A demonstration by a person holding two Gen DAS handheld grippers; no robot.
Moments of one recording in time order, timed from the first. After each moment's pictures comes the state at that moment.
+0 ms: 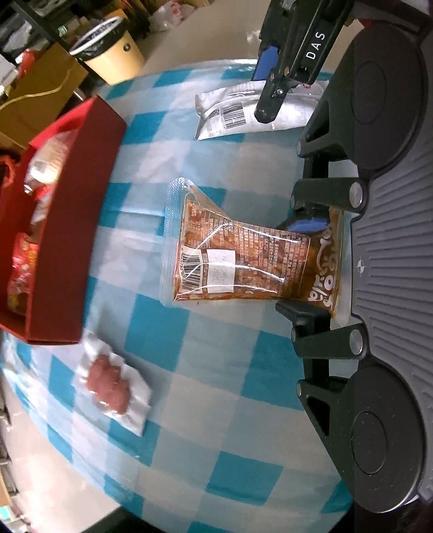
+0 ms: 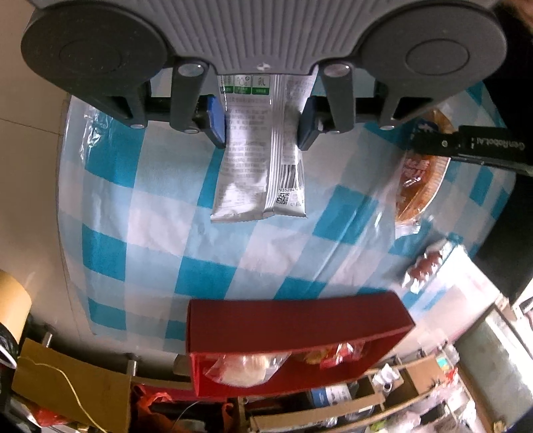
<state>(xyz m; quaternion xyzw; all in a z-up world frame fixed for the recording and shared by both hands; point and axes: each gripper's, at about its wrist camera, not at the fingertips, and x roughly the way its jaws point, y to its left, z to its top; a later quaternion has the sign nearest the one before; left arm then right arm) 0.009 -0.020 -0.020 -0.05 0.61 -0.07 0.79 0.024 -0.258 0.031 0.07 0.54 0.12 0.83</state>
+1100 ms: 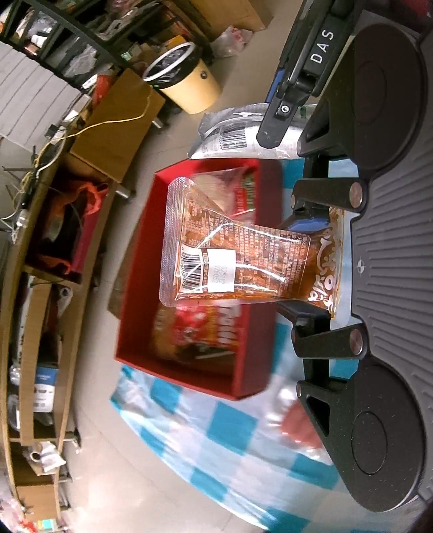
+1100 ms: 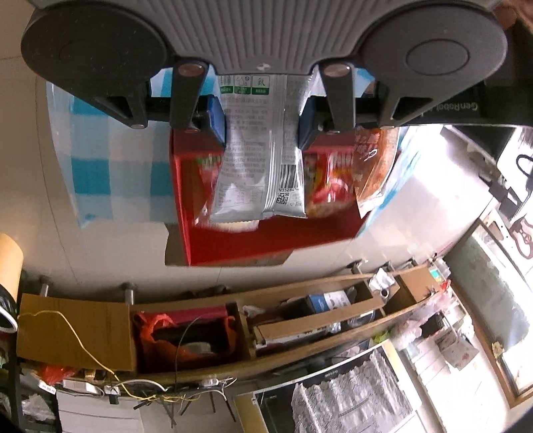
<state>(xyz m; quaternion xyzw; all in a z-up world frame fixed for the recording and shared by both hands) 0.135 -0.044 0.045 -0.09 0.50 -0.09 0.86 0.146 -0.263 0.102 0.15 0.43 0.11 0.88</state>
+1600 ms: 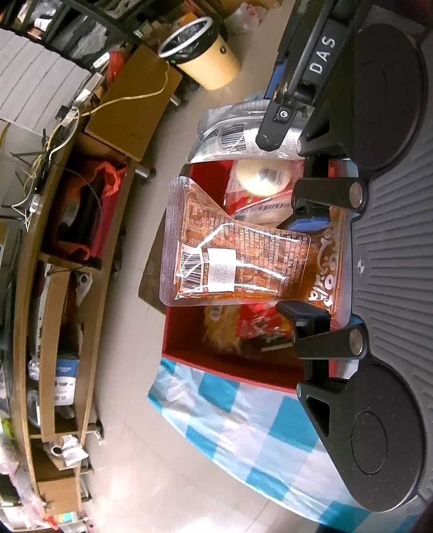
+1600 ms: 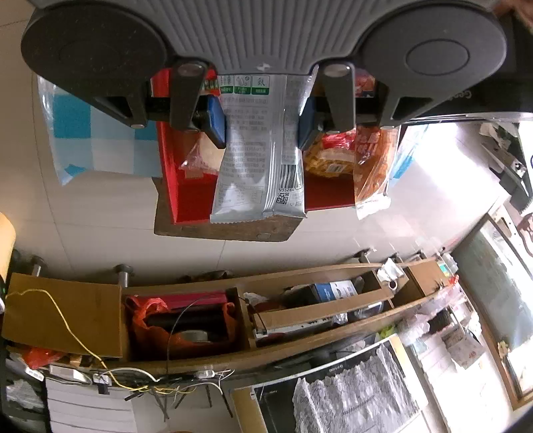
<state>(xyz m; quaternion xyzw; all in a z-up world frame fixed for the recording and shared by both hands) 0.199 -0.049 0.039 -0.06 0.48 -0.06 0.87 0.217 -0.243 0.092 0.13 0.43 0.11 0.89</state>
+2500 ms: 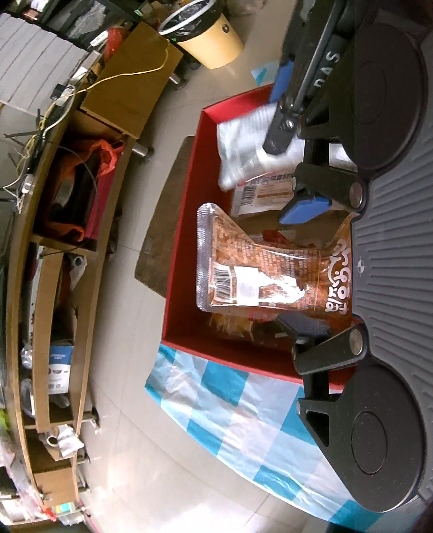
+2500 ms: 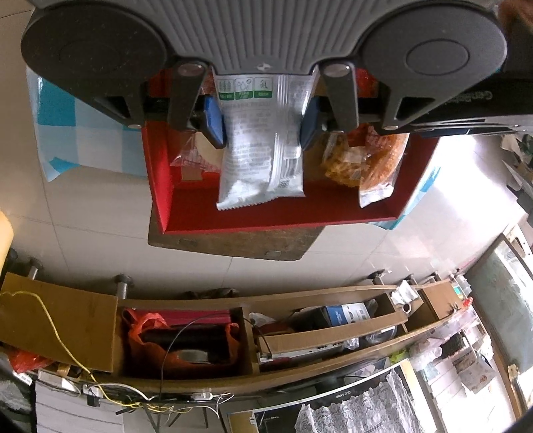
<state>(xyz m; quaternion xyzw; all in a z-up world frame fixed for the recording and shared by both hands) 0.222 -0.044 0.023 -0.05 0.49 -0.03 0.87 0.249 -0.232 0.063 0.14 0.46 0.12 0.87</state>
